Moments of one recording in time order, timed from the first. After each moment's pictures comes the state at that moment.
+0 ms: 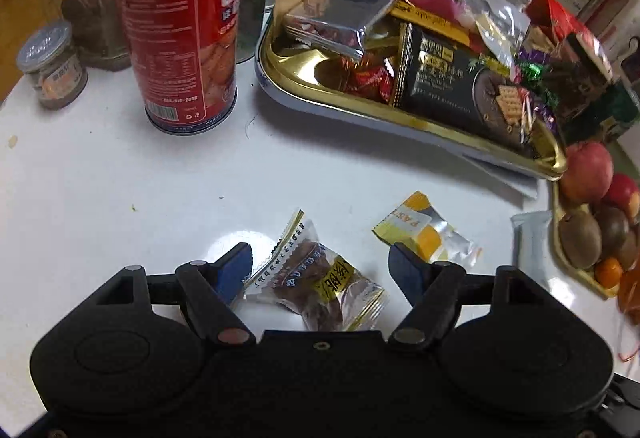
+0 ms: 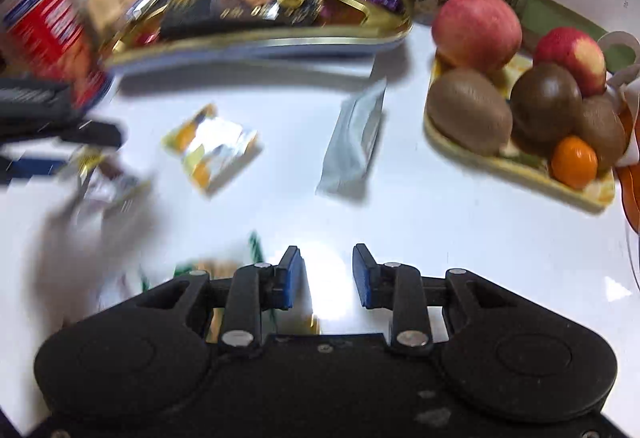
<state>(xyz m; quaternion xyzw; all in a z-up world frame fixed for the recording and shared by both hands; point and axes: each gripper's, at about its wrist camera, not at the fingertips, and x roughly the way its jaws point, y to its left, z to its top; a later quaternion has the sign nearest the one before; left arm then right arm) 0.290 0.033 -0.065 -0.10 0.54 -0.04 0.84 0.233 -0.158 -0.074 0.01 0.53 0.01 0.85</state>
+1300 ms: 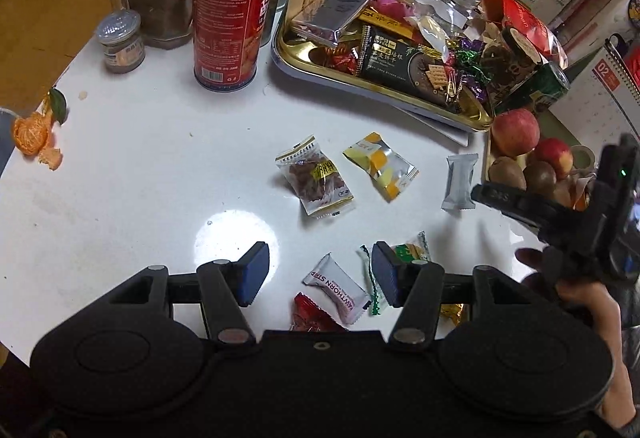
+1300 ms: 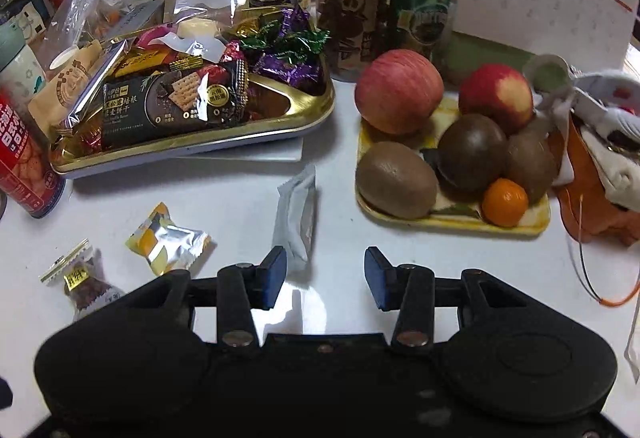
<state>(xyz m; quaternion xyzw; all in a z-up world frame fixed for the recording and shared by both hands) 0.196 0.053 0.021 -0.13 0.55 -0.06 0.82 0.268 -0.164 -0.035 0.04 0.49 -0.10 0.87</state>
